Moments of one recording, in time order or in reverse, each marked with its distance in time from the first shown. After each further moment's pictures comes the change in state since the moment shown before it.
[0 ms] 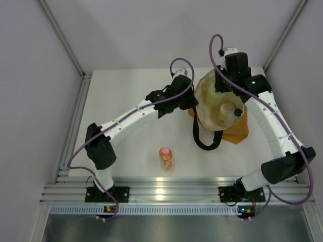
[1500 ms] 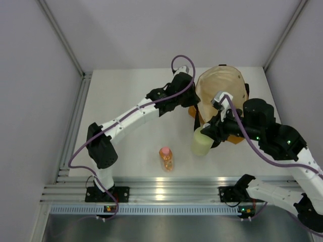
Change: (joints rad) left arm 0.000 0.020 0.054 -0.003 0.005 0.012; right arm 0.369 -0.609 -0.319 -0.059 -0.442 -0.172
